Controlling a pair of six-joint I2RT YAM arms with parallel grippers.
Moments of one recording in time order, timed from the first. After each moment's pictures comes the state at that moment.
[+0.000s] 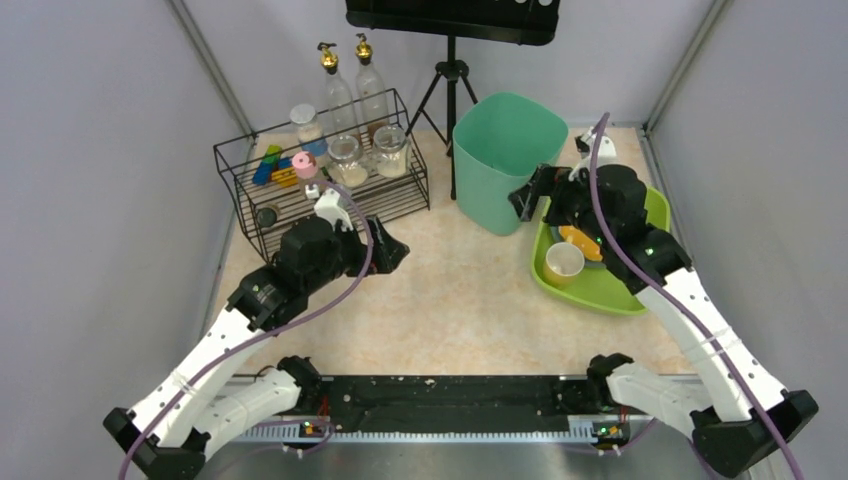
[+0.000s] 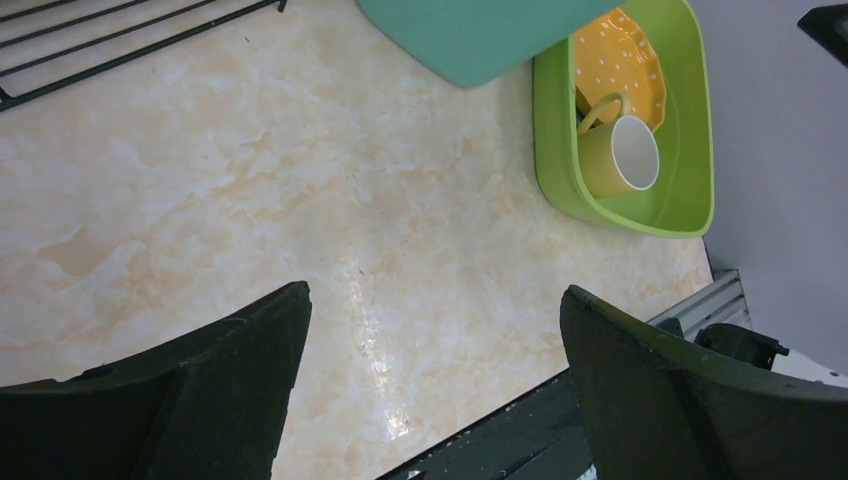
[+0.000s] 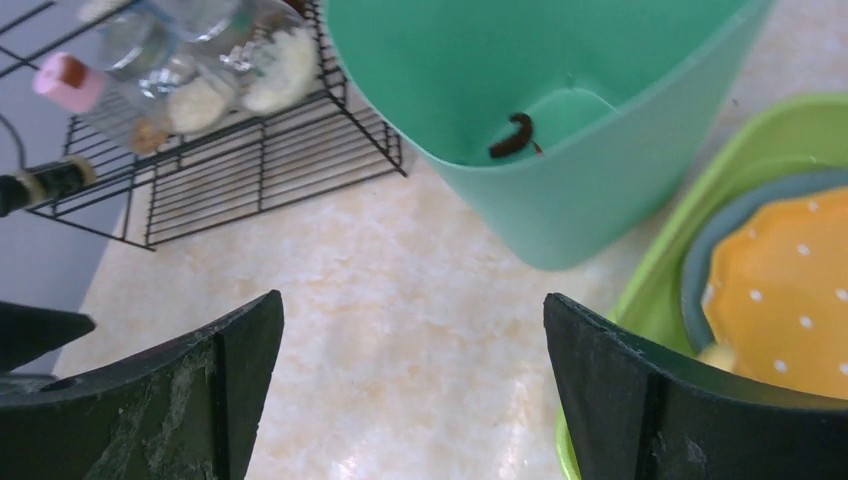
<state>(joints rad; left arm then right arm) -0.64 0.81 0.91 -0.53 0.00 -0.64 0.42 0.97 1.10 -0.48 0.02 0.40</state>
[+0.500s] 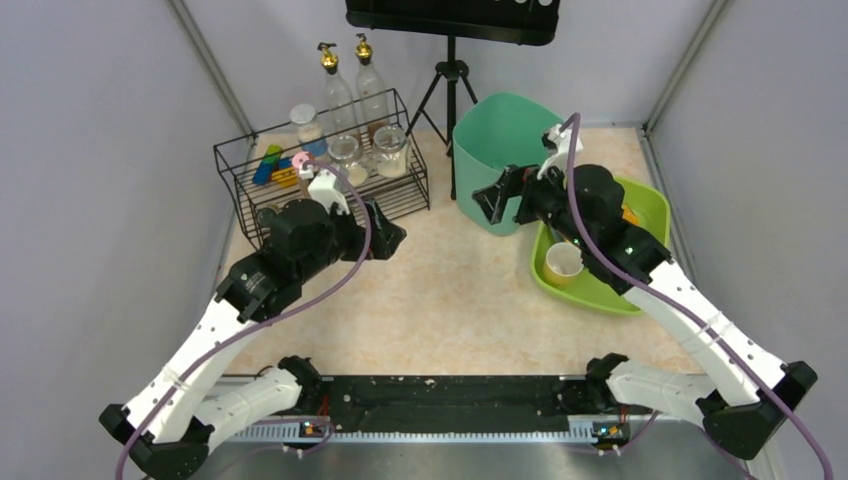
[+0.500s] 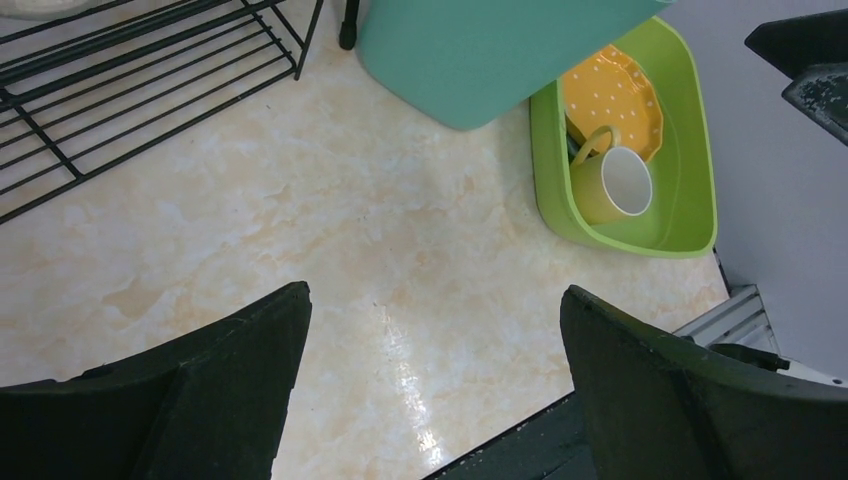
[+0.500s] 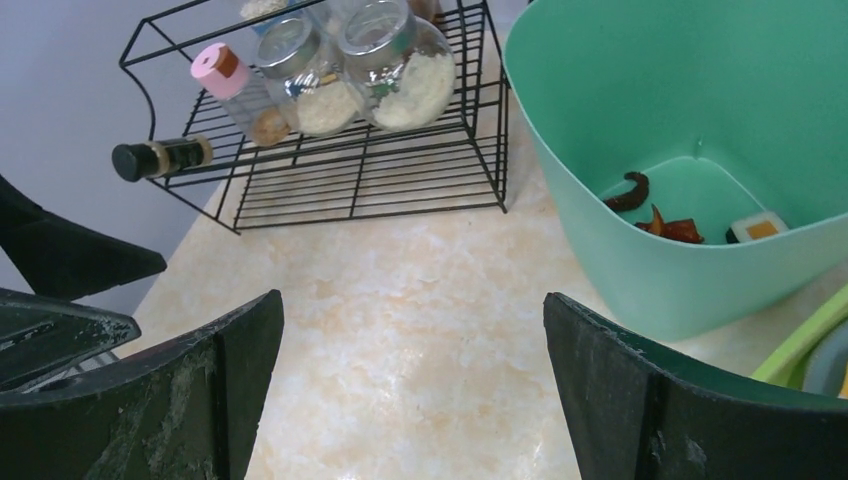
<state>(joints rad) -0.64 0.88 1.10 -0.61 -0.05 -0.55 0.65 1.03 1.15 -0.32 0.05 0.38</state>
